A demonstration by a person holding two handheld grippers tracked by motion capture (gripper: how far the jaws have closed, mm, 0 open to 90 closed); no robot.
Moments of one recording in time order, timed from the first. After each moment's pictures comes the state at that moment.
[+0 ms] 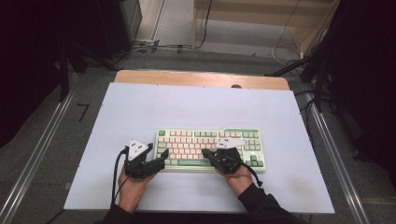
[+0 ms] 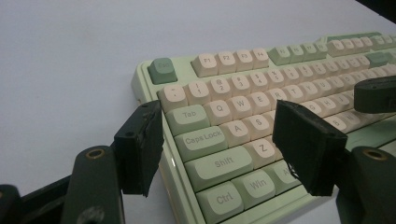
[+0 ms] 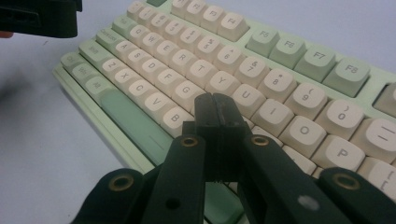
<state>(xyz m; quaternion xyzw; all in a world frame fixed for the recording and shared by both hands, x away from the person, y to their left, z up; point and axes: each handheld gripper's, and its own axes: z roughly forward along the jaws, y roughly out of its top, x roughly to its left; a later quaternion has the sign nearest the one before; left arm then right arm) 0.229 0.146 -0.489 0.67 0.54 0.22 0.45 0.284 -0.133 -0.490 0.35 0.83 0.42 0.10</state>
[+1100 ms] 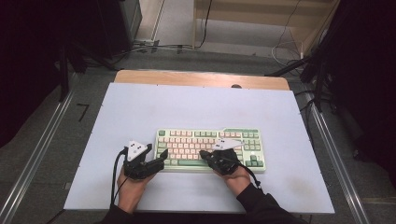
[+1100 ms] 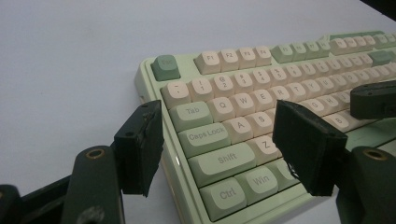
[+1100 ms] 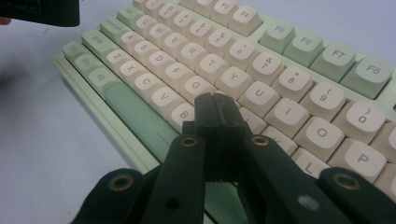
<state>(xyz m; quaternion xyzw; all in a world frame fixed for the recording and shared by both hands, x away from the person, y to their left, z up) 0.227 0.148 -0.489 0.67 0.54 0.22 0.45 0.283 -0.126 -0.492 0.33 0.84 0.41 0.10</state>
